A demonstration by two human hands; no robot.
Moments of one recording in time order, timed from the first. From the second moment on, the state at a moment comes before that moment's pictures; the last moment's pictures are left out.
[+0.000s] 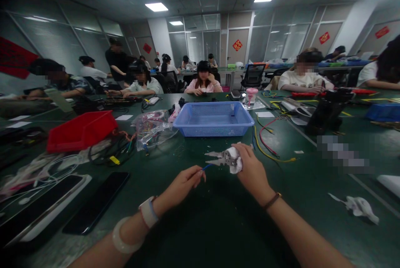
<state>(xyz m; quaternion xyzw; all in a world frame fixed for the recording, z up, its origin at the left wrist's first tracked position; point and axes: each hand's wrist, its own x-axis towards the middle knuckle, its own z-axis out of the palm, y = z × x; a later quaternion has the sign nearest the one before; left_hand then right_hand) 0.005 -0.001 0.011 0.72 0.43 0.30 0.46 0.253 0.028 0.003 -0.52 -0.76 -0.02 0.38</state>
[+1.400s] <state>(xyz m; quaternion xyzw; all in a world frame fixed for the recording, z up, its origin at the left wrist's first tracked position) 0.003 0.003 0.005 0.72 0.40 0.27 0.50 0.243 0.031 0.002 -0.47 -0.82 -0.24 0.21</state>
